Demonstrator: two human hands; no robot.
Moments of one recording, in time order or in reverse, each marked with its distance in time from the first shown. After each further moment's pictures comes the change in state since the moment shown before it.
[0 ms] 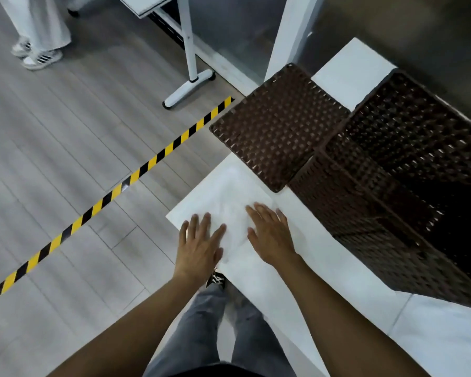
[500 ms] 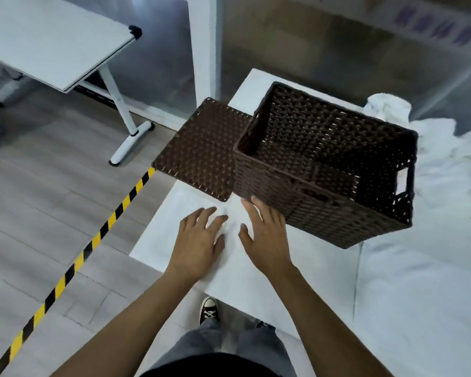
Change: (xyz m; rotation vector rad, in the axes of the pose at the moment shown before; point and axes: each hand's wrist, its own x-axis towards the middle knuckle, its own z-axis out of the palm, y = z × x) left_hand 0.006 0.065 -0.093 -0.162 0.300 0.391; right_hand -0.089 -0.002 -0.073 0.078 0.524 0.265
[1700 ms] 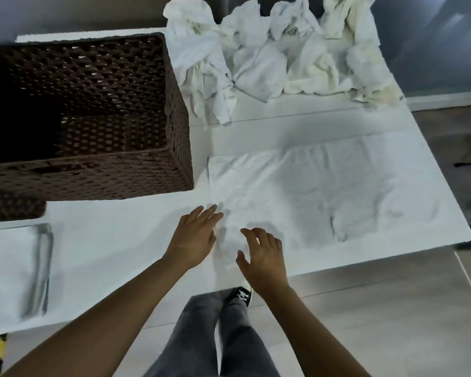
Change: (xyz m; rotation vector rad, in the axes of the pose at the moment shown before) left_hand 0.010 0.337 0.185 0.034 -0.459 0.573; right_hand -0.304 0.267 -0.076 -0.033 0.070 0.630
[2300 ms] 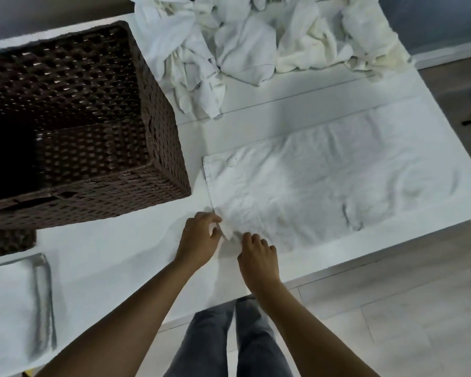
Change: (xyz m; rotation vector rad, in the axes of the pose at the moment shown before) left_hand 0.039 -0.017 0.032 -0.402 -0.041 -0.290; right_hand 0.023 -0.028 0.050 -0.113 -0.324 0.252
